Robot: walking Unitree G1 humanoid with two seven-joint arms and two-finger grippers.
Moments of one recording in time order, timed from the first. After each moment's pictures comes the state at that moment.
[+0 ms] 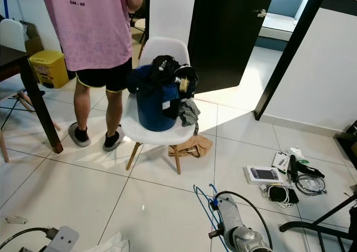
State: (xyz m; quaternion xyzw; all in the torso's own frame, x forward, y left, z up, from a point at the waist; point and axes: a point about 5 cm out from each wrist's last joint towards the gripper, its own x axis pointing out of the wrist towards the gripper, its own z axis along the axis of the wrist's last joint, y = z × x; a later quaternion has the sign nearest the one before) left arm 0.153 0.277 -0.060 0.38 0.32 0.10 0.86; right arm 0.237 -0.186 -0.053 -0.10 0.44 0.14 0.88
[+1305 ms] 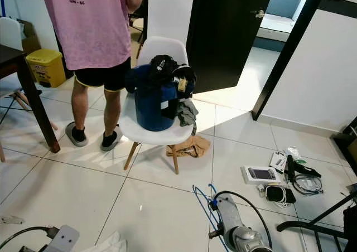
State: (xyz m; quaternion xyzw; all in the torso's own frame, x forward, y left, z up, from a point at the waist) left arm 0.154 0.277 -0.059 0.38 0.32 0.10 0.86; right arm 0.238 -0.186 -0.052 -0.10 0.44 0.15 0.88
